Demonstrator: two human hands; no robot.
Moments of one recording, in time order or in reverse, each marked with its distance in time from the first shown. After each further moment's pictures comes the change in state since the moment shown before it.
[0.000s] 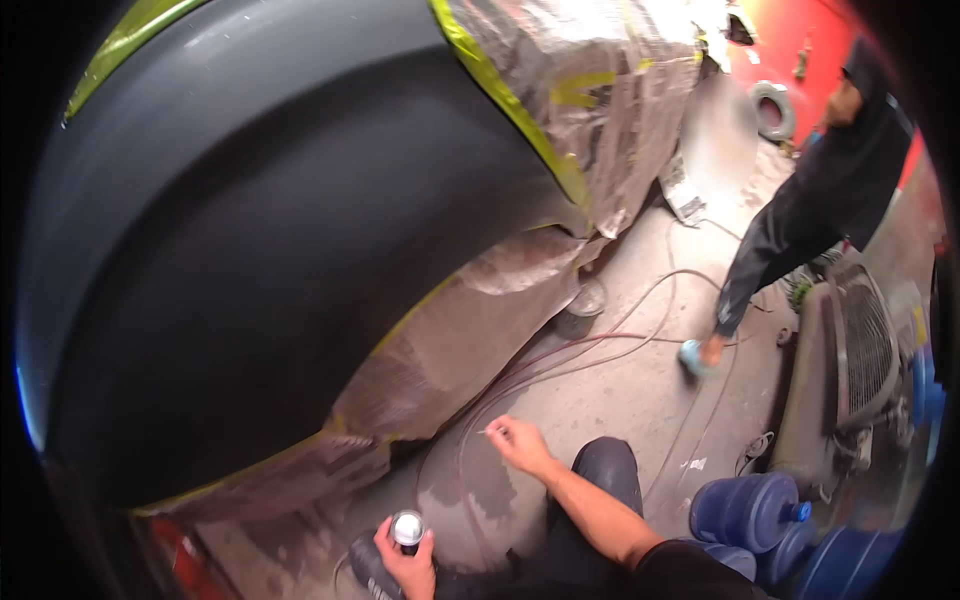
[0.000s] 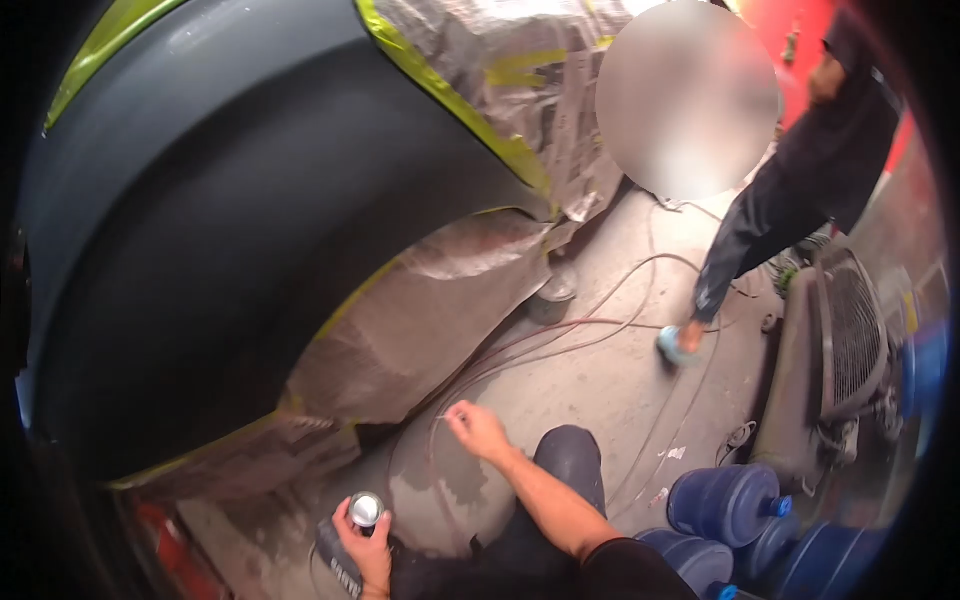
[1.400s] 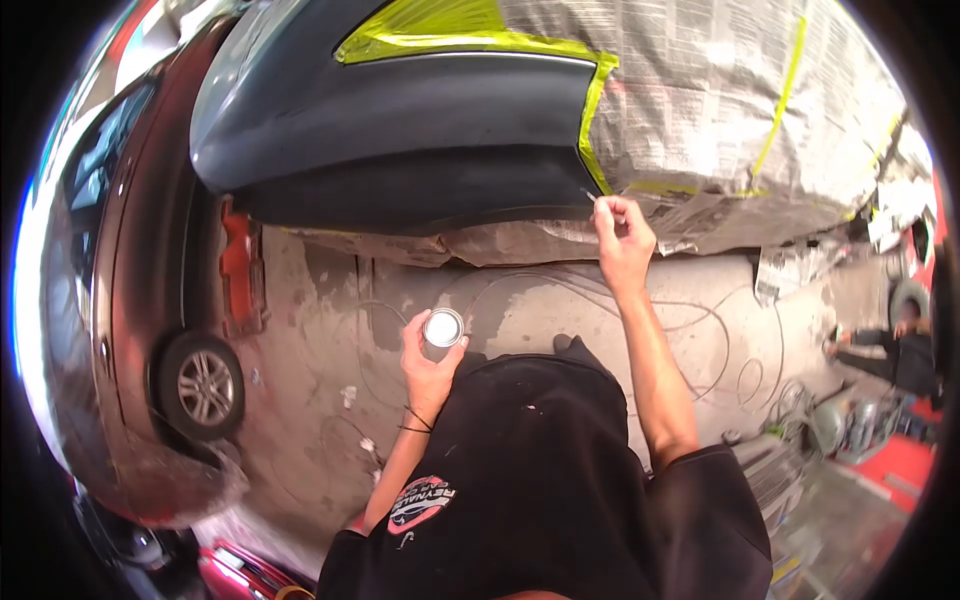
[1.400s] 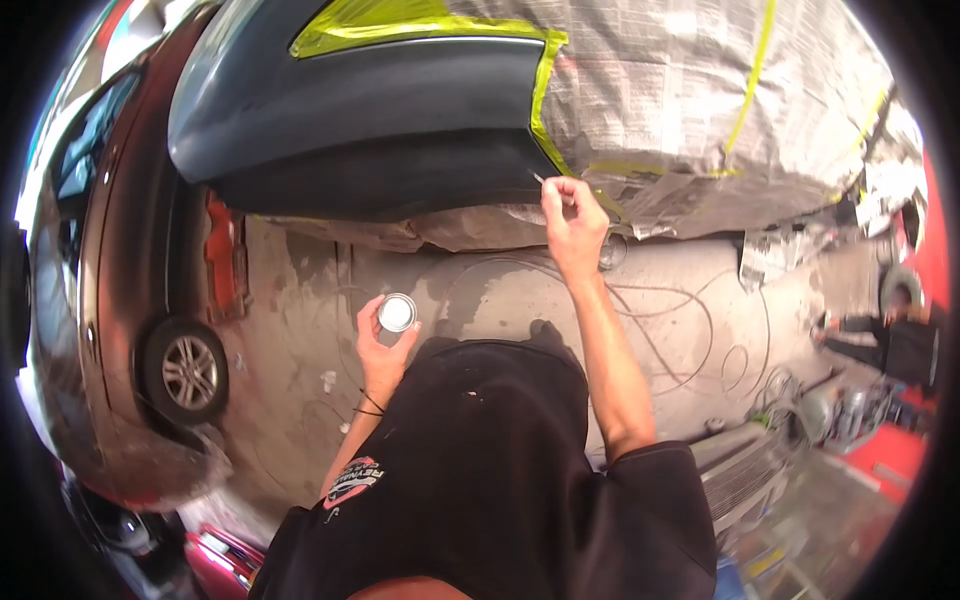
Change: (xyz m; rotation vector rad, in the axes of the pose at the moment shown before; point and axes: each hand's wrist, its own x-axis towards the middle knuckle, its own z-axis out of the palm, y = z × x) left_hand -0.096 0.447 0.127 0.119 0.344 0.035; right_hand 0.145 -0.424 -0.354 0.327 0.018 -0.441
